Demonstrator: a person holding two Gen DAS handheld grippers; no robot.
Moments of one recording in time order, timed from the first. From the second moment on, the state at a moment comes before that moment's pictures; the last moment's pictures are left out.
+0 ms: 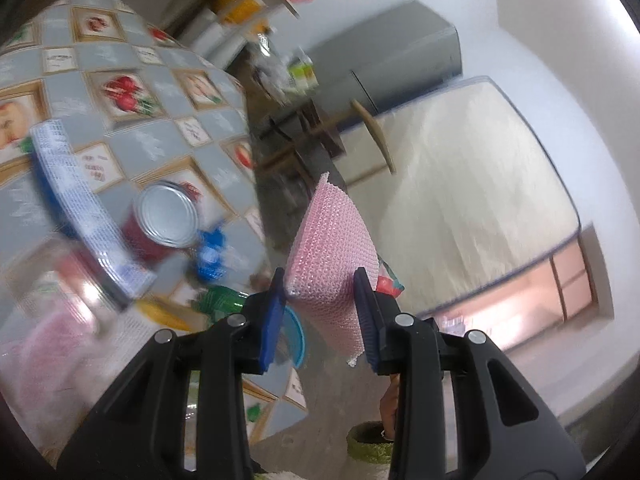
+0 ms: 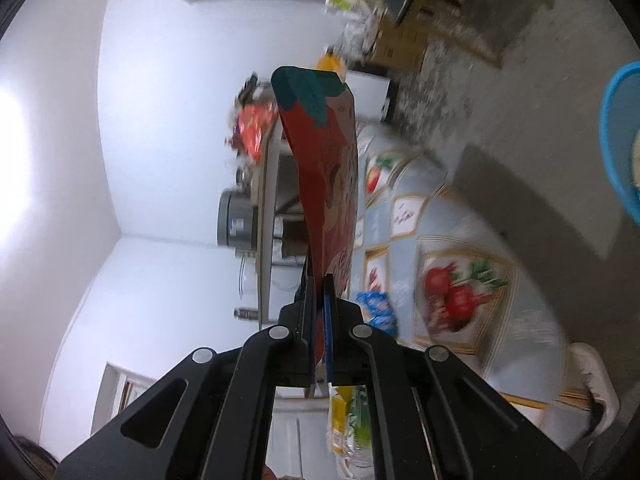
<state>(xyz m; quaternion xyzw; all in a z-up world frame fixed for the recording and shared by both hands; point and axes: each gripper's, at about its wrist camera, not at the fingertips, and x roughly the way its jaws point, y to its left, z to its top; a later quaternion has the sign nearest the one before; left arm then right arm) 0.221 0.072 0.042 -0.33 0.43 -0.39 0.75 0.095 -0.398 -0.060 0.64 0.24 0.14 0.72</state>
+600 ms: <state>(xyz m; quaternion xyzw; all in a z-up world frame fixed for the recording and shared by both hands) 0.227 -0.211 -0.006 -0.14 0.57 -0.45 0.67 -0.053 -0.519 -0.158 0.70 0.20 -0.07 0.69</state>
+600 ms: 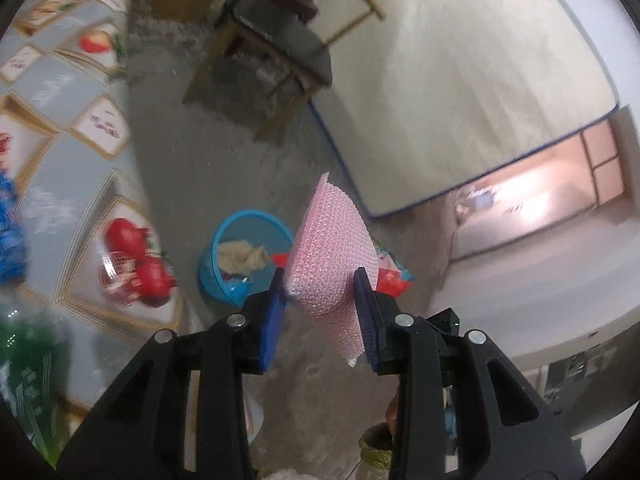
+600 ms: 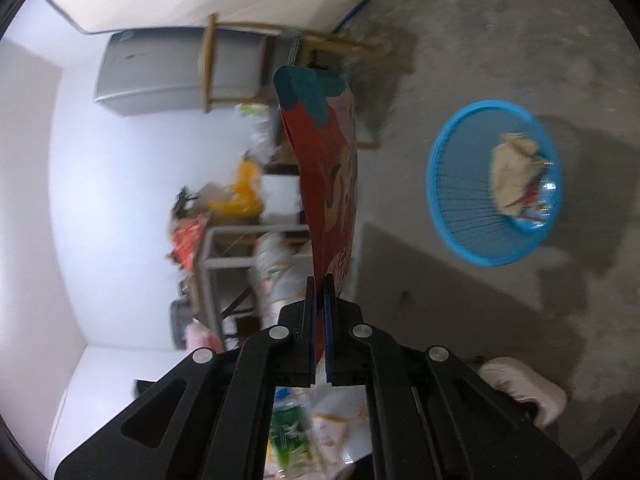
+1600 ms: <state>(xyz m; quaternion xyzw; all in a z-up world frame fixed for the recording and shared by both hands) 0.209 -0.354 -0.081 0.02 0.62 -0.40 0.67 -0.071 -0.570 -0.293 0.70 0.31 -0.22 0.61</state>
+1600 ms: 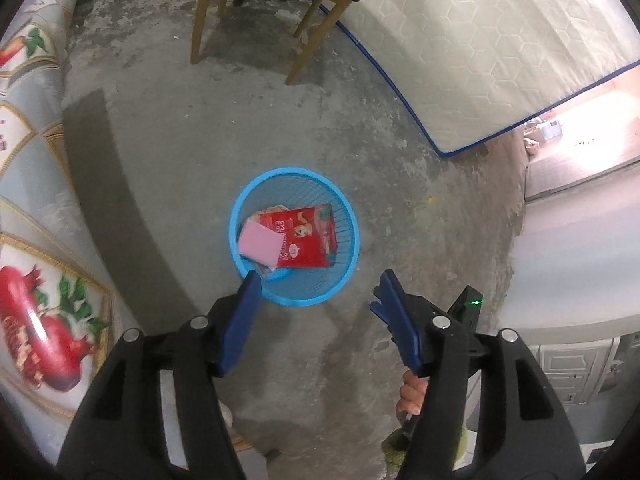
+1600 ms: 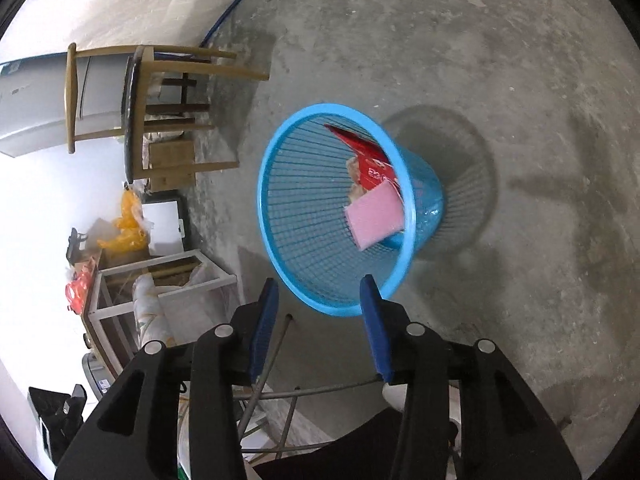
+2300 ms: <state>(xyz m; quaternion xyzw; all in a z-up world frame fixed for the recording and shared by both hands) 0.152 -0.177 0.014 -0.02 0.51 -0.45 0.74 -0.029 -0.502 -0.142 0.55 0.35 -0.13 0.74</state>
